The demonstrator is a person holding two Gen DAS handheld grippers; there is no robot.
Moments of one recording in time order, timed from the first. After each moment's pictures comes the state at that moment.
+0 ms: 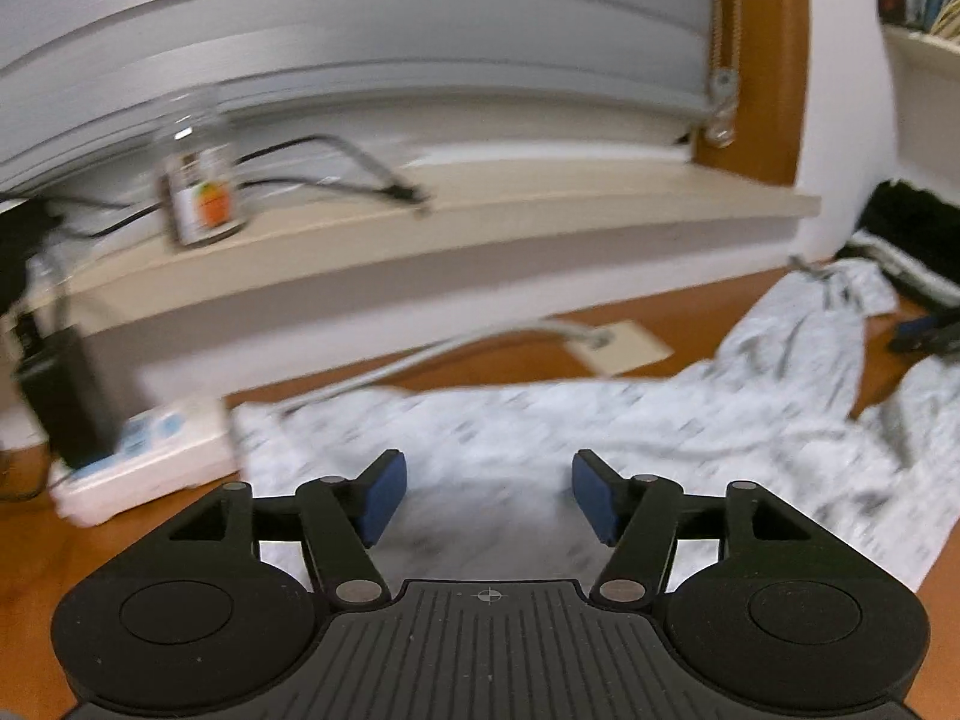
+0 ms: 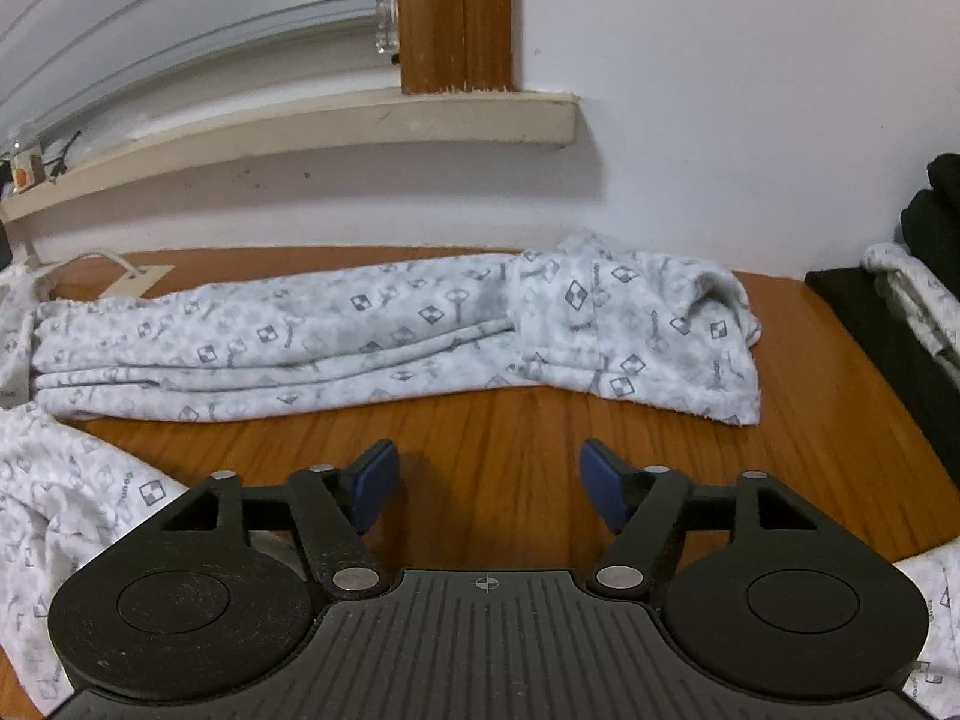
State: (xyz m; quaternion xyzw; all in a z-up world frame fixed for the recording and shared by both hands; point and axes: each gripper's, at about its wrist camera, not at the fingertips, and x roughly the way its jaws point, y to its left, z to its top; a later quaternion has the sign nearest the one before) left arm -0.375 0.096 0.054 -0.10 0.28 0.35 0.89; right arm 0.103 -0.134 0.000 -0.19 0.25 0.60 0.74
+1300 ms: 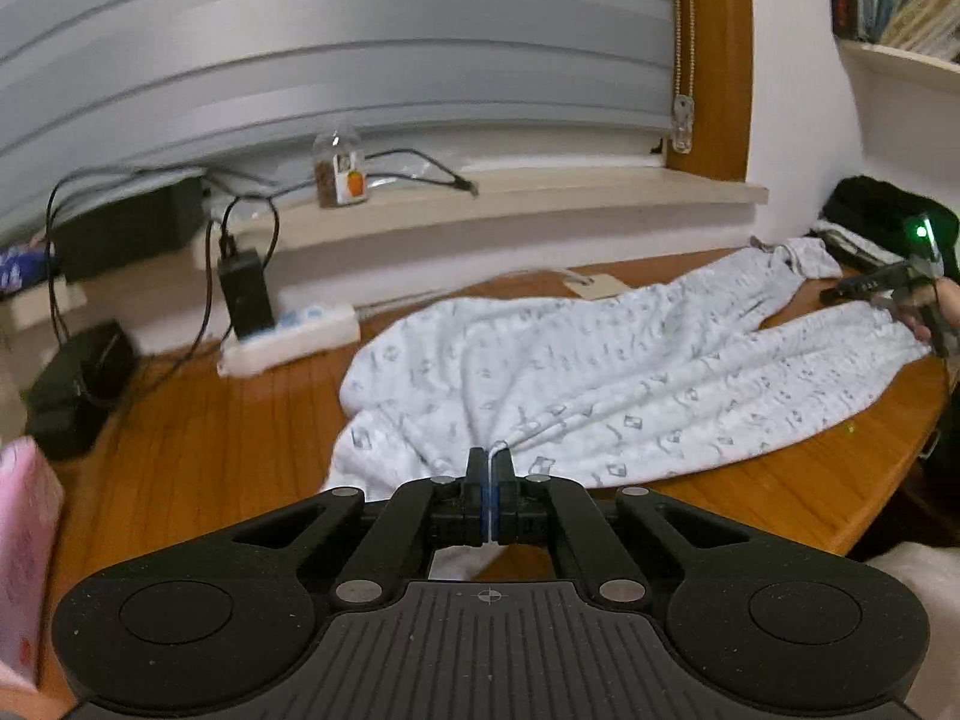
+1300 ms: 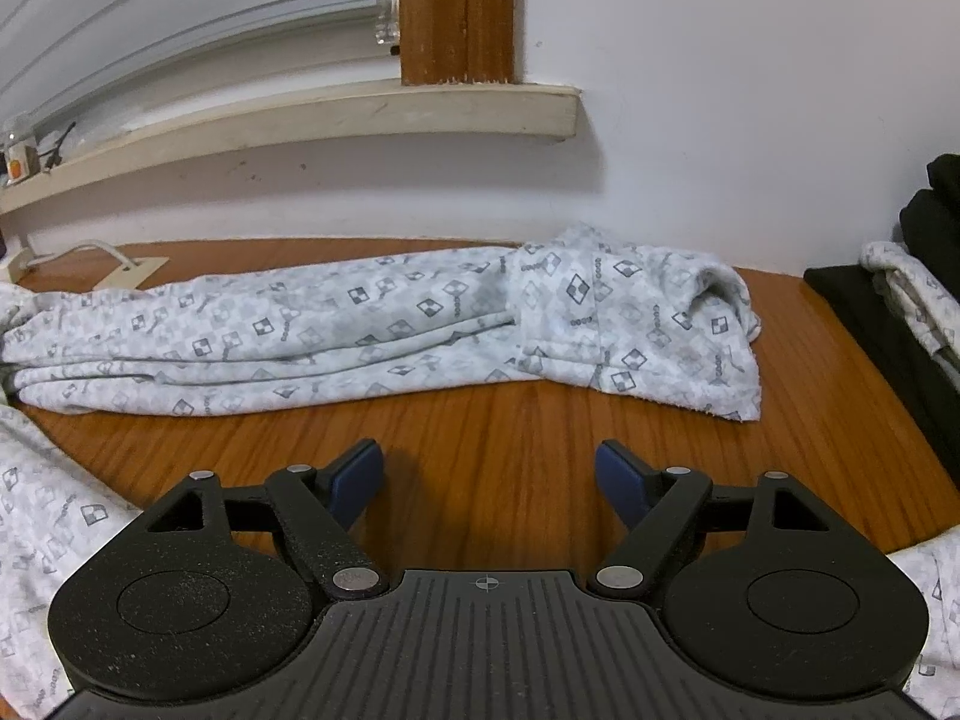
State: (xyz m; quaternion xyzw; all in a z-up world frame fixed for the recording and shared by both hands) left arm -0.515 -0.041 0.072 -0.09 0.26 0.37 0.89; right arm 0.100 -0.133 -0.001 -0.19 0.25 0.59 0.74
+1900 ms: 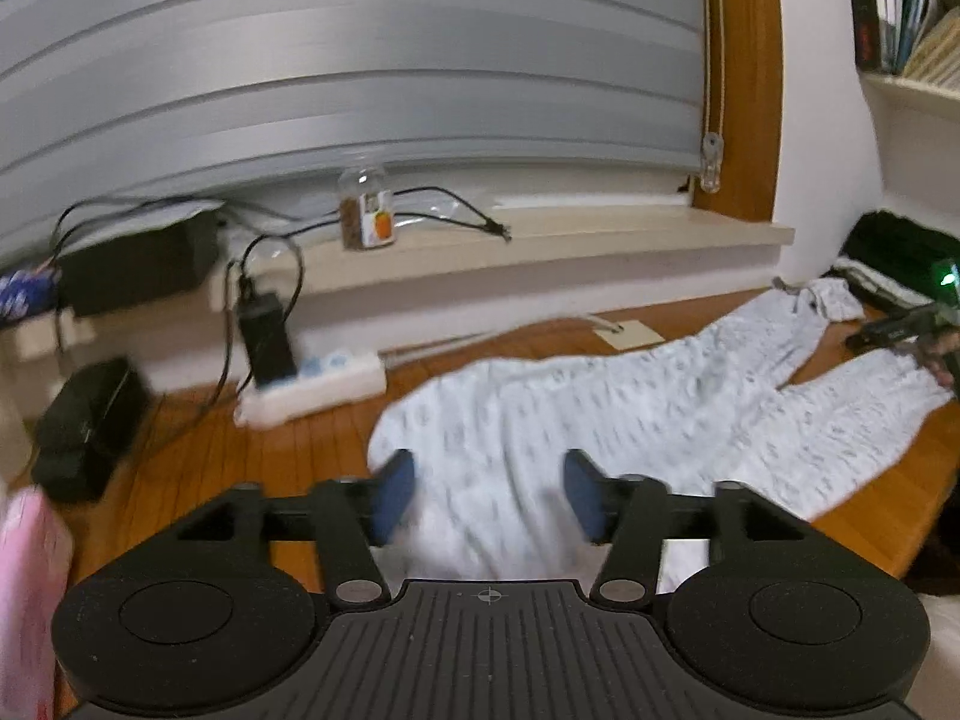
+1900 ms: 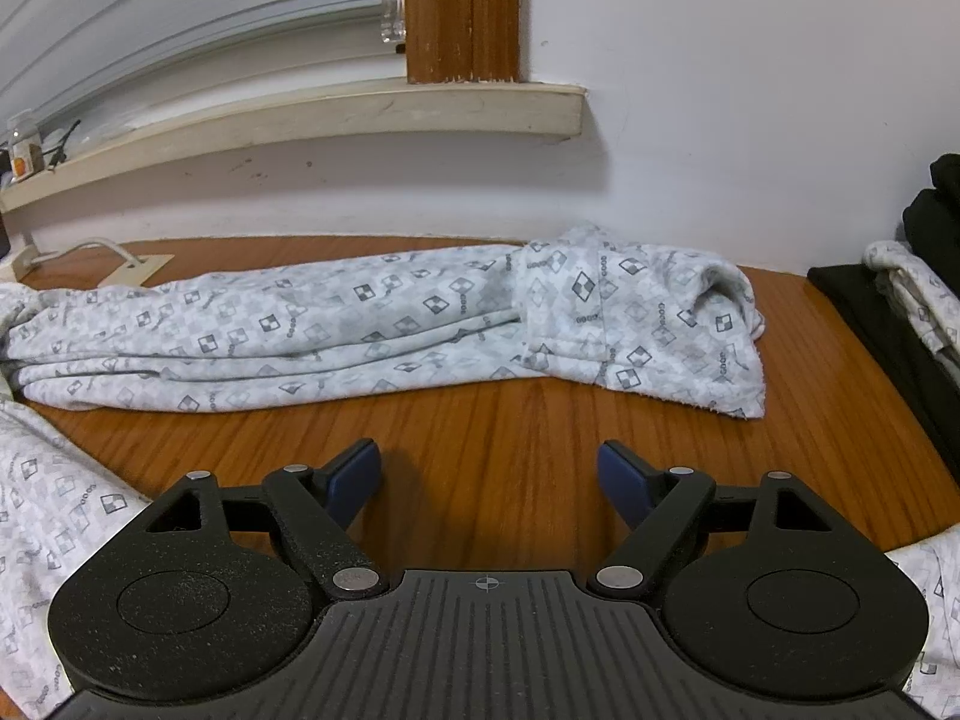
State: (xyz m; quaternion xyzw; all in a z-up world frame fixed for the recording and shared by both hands) left arm -0.498 0.007 0.095 -0.08 0.24 0.38 0.89; right arm 0.099 -0.134 -0.001 -0.19 0.25 0.59 0.74
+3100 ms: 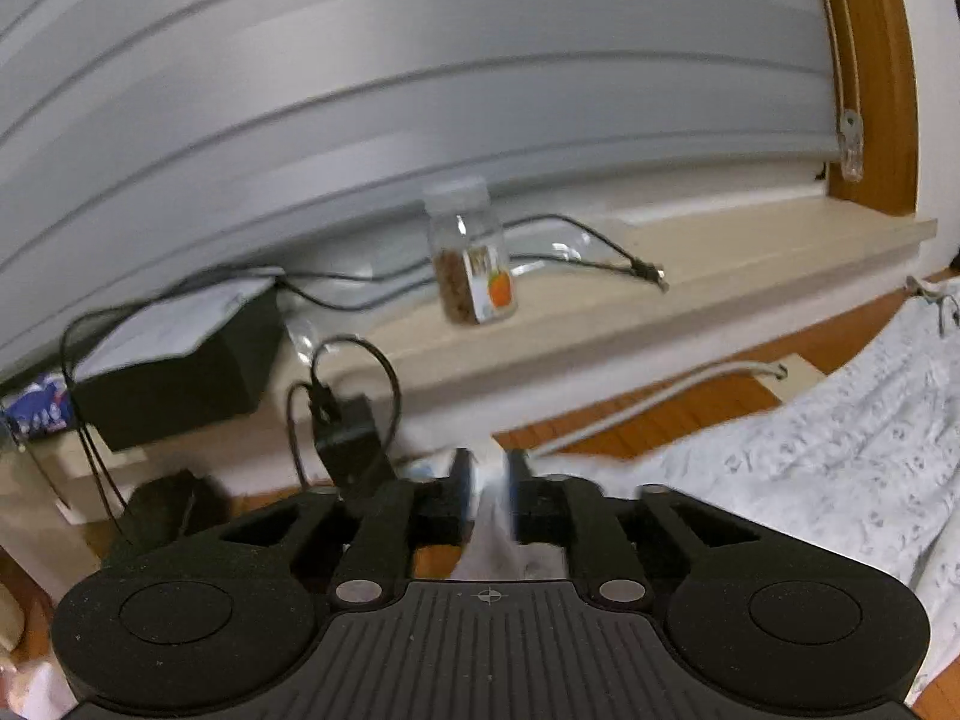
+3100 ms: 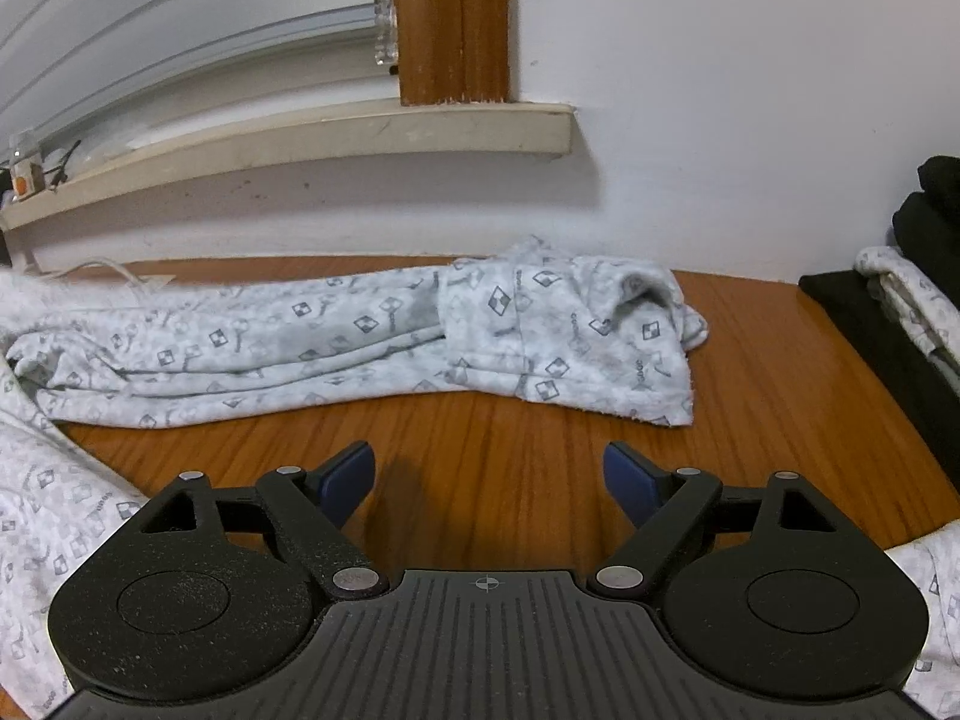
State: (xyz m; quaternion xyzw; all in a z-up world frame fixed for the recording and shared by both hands) left arm -0.445 0.097 0.113 -0.05 0.28 0.46 0.84; right arm 0.106 -0.141 0.001 -0.17 0.24 0.59 0.75
